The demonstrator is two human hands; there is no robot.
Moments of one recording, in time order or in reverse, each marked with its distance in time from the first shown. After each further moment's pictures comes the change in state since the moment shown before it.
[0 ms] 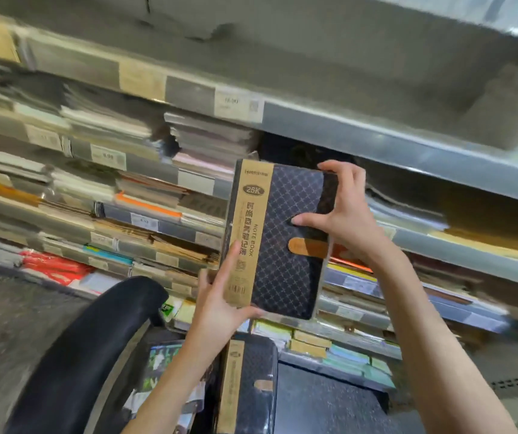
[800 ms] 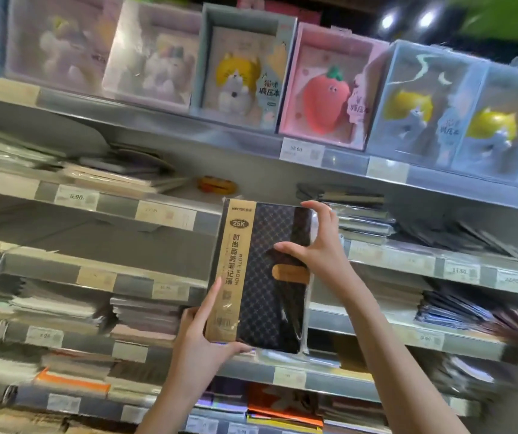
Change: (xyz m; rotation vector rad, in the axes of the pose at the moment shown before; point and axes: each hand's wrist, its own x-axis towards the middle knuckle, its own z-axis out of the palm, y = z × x) left_hand 0.000 0.199 -0.031 -0.150 0.071 0.466; right_hand 0.037 -0.138 -0.195 -0.070 0.376 -0.197
